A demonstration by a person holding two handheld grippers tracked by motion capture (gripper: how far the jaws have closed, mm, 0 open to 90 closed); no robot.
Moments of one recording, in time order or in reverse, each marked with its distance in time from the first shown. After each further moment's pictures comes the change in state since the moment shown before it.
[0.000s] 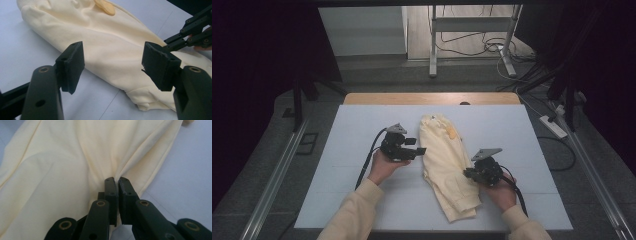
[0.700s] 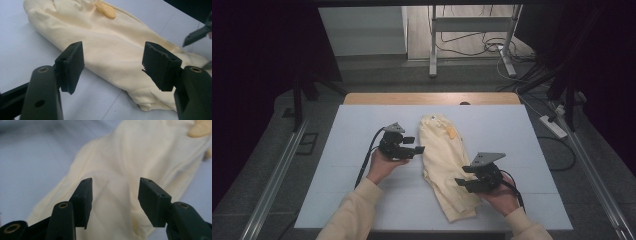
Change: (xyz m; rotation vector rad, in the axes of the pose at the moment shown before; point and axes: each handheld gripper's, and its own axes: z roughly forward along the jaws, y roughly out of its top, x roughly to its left) left arm 0.003 0.000 -0.003 -0.009 0.011 -0.001; right arm 0.033 0.010 -0.029 -0.122 0.110 -0.099
